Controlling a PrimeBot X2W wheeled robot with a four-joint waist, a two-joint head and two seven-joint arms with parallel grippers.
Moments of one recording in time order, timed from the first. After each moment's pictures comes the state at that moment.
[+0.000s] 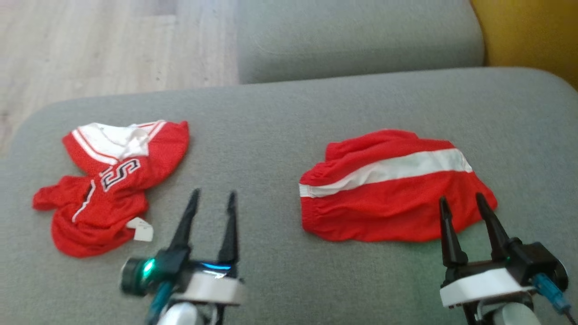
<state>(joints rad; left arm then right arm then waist) -0.10 0.05 -0.38 0.24 -0.23 0.12 -0.25 0.04 -0.05 0.02 0.20 0.09 0.13 -0.26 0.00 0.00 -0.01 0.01</state>
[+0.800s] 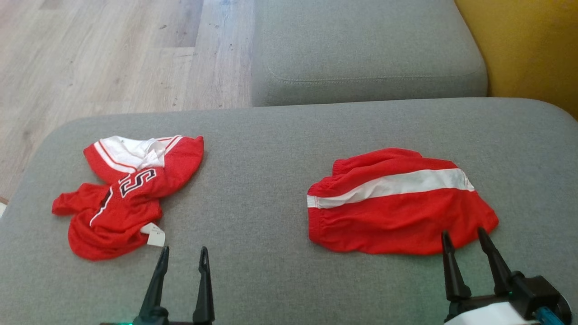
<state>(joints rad) 0.21 0.05 -0.23 0.04 -0.09 0.11 -0.25 0.18 -0.04 0.02 0.15 0.10 0.13 -0.26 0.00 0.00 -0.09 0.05</state>
